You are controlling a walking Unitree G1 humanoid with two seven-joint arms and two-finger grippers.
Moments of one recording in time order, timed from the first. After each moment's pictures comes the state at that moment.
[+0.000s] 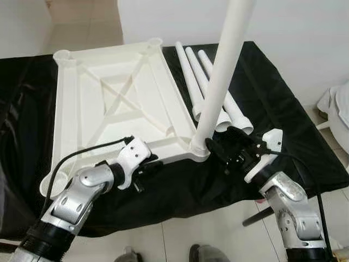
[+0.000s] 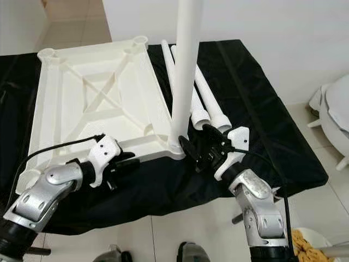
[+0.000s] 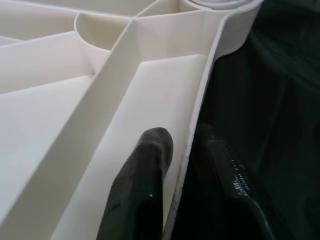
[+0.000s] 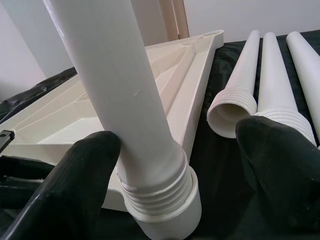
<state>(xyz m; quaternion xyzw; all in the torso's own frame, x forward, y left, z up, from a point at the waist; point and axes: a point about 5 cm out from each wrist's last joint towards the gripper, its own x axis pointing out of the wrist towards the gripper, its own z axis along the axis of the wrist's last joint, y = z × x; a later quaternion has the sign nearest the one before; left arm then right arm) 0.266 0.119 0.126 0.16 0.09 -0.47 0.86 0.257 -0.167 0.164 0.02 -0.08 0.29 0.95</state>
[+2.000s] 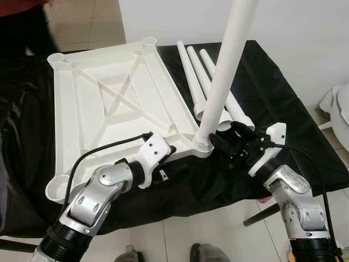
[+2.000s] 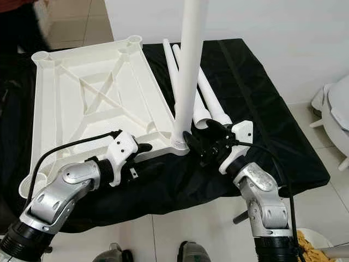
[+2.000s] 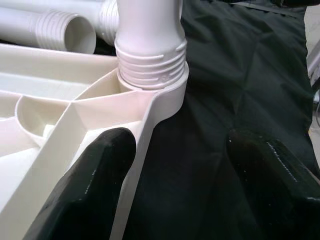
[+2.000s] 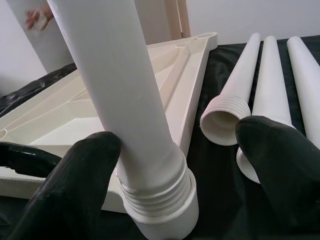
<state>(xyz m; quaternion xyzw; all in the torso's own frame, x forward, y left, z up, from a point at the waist) 0.261 0.080 0.152 0.13 0.04 -0.49 0.86 0.269 -0.175 0.171 0.00 -0.08 0.30 0.95</state>
